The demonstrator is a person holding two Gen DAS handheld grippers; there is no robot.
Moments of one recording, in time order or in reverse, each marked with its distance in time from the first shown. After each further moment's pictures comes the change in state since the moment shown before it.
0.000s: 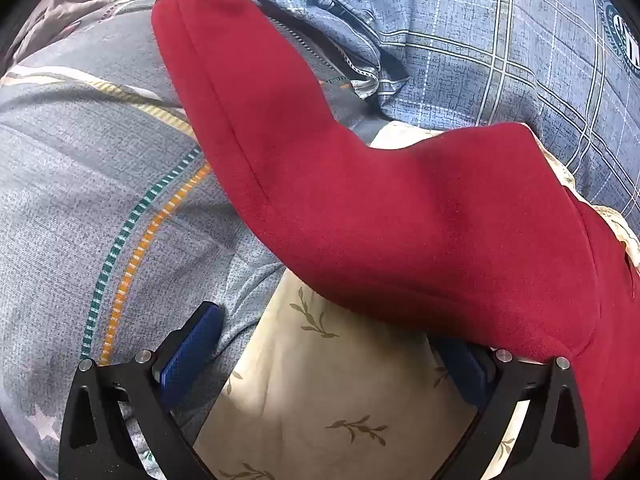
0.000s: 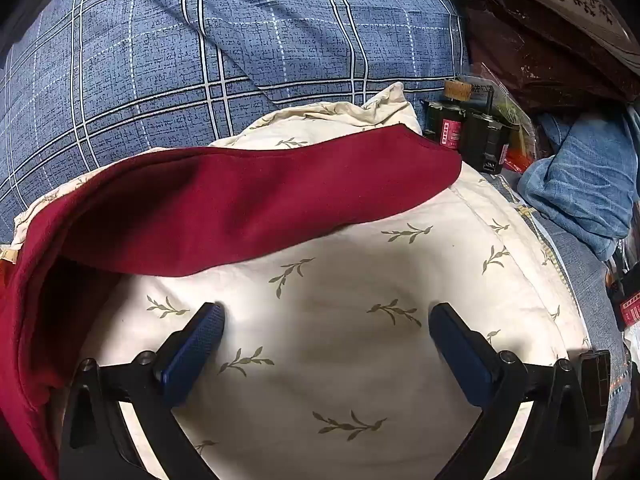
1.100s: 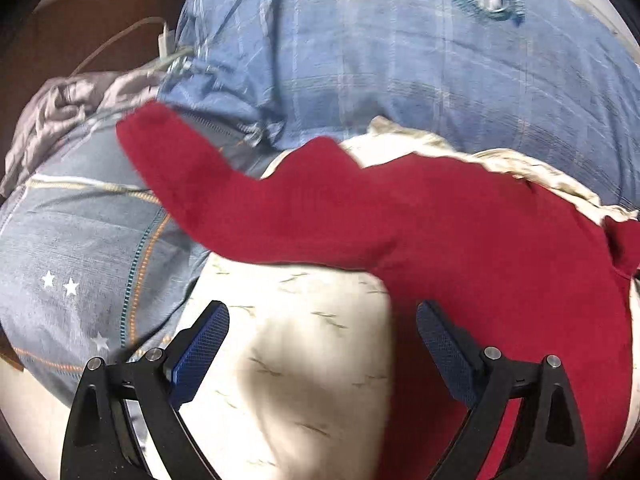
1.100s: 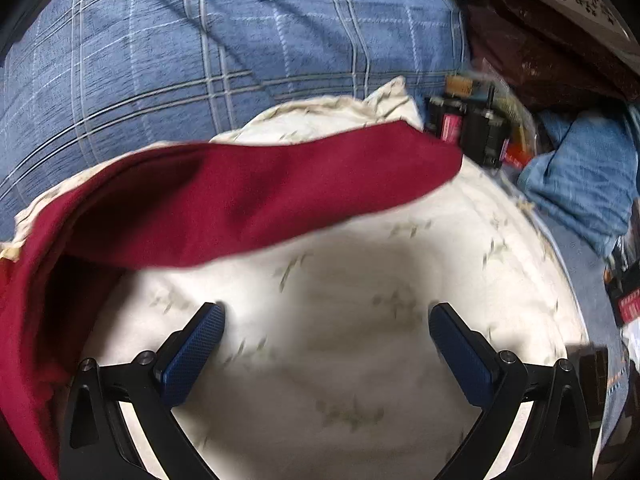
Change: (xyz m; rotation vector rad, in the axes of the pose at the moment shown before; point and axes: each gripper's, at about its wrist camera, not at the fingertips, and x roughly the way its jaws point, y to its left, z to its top) left arm -0.157 -0.083 -0.067 0.278 -0.124 -0.063; right arm -0.014 0.000 -0.008 -0.012 0.061 0.051
